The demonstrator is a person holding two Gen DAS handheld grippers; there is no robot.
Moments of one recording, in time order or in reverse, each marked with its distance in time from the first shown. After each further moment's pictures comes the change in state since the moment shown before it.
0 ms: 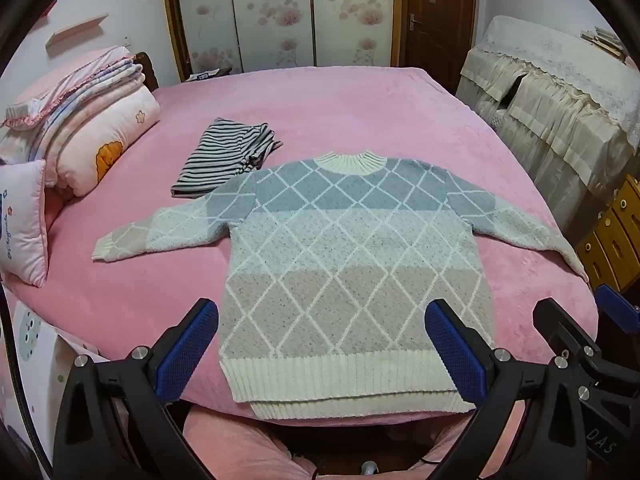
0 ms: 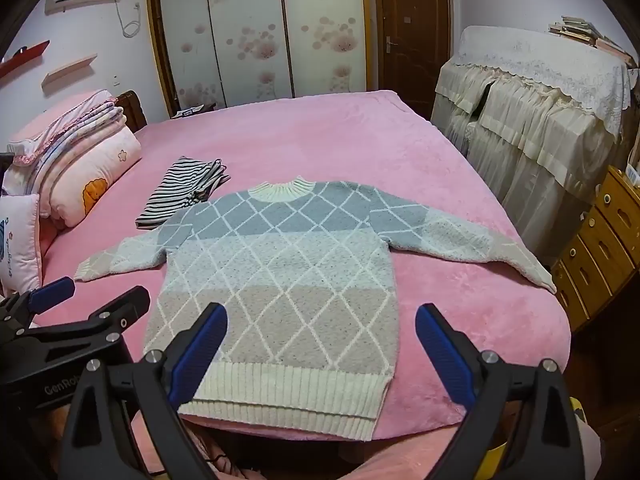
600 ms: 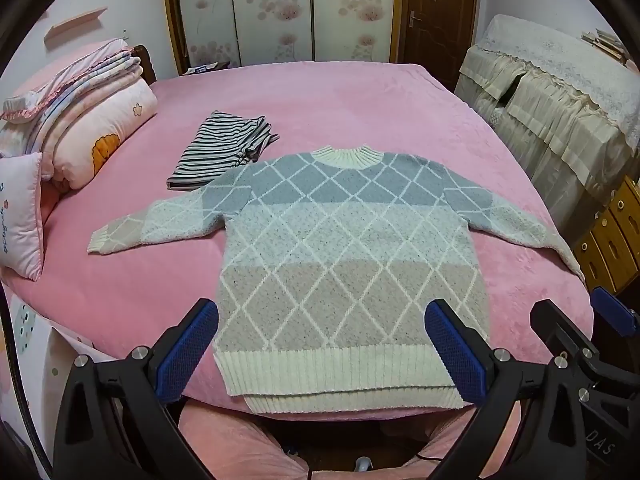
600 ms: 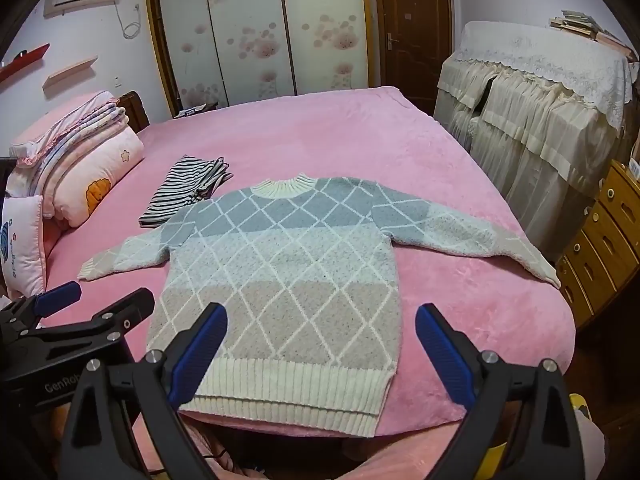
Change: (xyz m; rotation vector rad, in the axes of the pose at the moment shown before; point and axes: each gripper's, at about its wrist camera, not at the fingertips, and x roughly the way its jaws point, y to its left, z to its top) left arm 0.000 -0.002 -0.006 -0.018 0.002 -0.020; right arm 0.001 -0.004 -0.005 0.012 0.013 0.017
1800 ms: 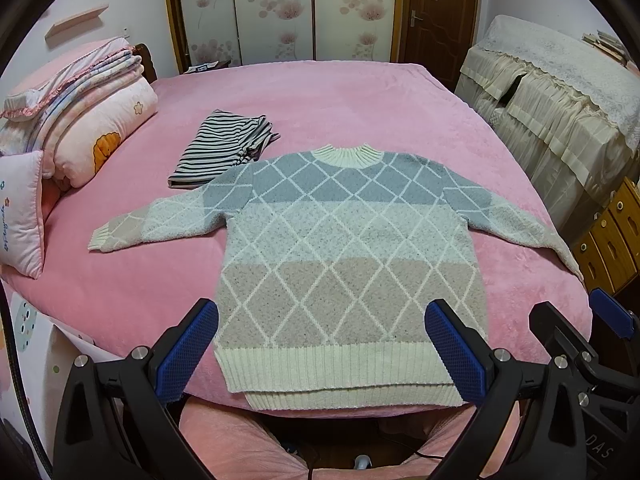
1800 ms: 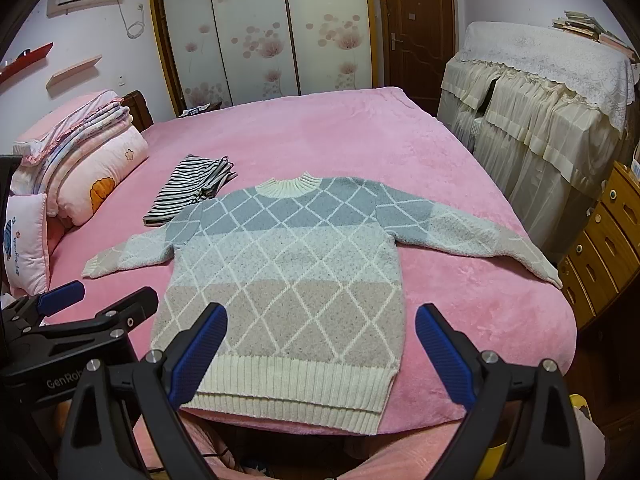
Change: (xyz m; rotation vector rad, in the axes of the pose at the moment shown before) left arm 0.001 0.003 -0.002 -0.002 0.001 -0.003; right arm 0.000 0.004 -0.007 0.001 0.002 0.009
